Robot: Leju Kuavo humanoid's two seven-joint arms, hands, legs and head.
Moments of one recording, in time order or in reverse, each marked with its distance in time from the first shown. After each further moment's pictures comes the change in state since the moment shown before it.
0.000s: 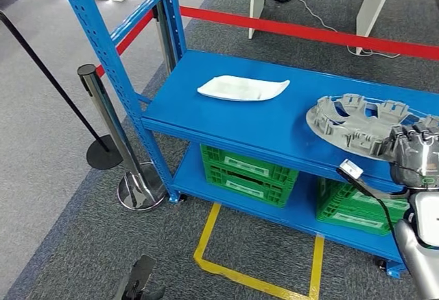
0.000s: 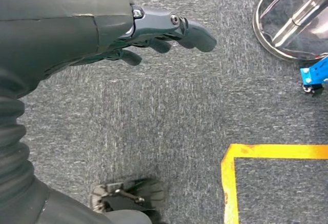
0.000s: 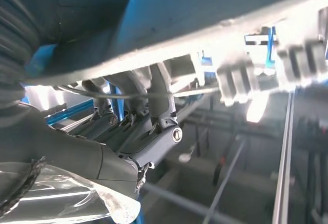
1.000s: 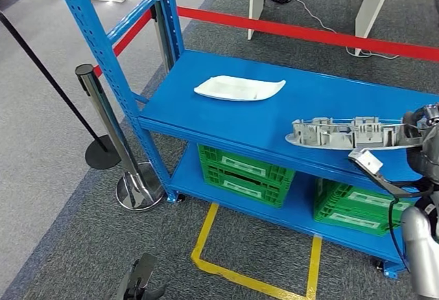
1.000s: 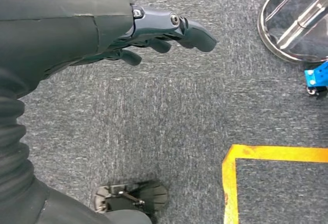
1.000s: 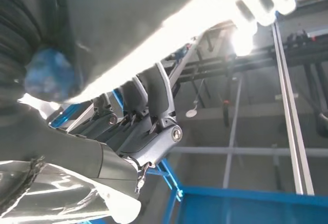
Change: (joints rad) left arm -0.012 -0.011 -0.001 0.000 0.005 0.034 0.032; right arm 0.015 0.120 -0.163 -0.238 -0.126 -0.086 -0.220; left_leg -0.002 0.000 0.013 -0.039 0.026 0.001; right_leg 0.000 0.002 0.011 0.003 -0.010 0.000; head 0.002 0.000
